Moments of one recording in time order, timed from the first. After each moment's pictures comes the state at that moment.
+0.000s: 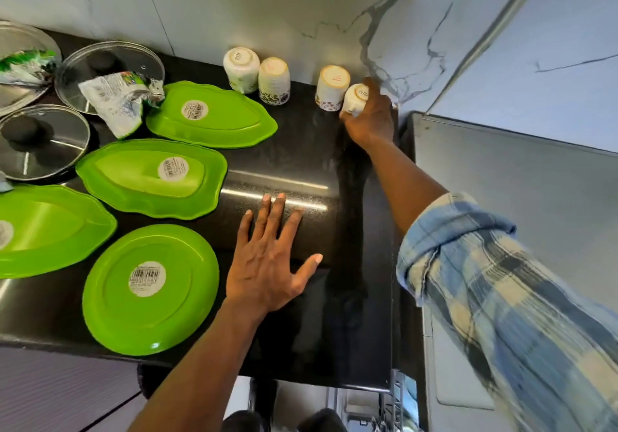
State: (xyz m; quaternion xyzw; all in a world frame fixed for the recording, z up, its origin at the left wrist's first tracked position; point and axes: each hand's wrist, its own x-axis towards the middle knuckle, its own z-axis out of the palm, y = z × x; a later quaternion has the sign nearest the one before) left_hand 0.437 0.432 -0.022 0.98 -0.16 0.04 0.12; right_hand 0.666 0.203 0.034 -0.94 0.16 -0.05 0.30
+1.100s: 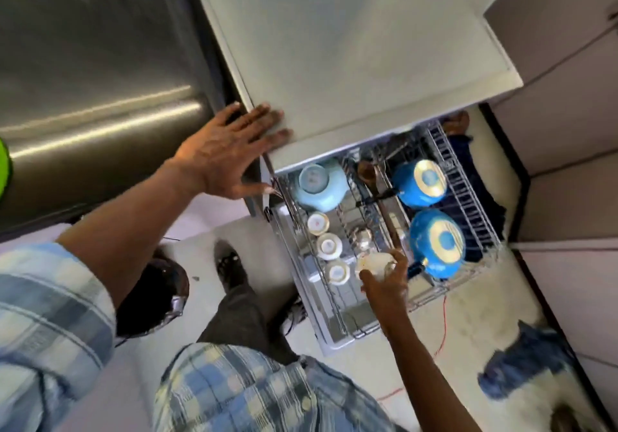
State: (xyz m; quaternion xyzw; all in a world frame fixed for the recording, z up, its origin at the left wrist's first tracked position) left_hand 0.290 0.293 -0.018 0.76 -0.65 0.01 -0.03; right_hand -0.087 0.173 -0.076 -0.64 0.60 -0.11 0.47
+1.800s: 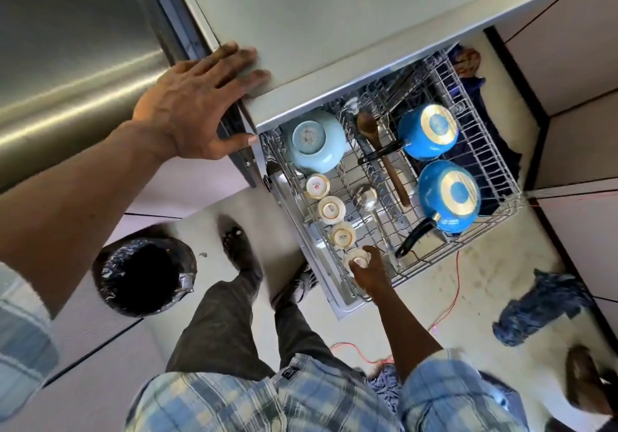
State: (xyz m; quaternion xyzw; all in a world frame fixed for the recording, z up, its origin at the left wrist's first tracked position) left_hand 0.289 0.291 -0.018 0.77 -0.64 -0.02 0.01; right_hand -0.137 0.195 -0.192 -0.63 0.62 0.14 0.44
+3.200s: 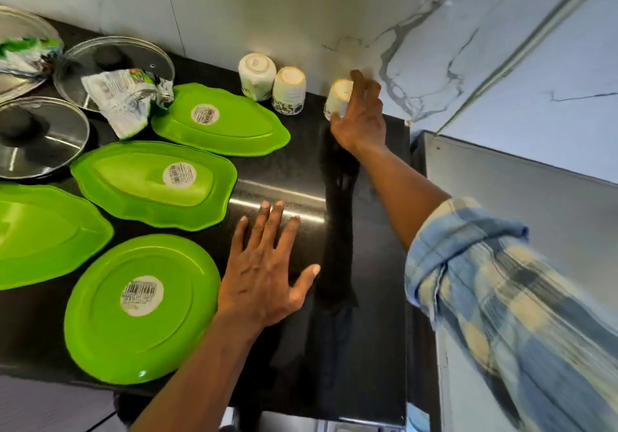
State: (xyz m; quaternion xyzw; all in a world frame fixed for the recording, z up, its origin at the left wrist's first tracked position) left_hand 0.450 0.451 -0.023 0.98 -0.14 0.07 0.12; right_hand 0.691 0.253 0.037 -0.98 0.07 -0.08 0.18
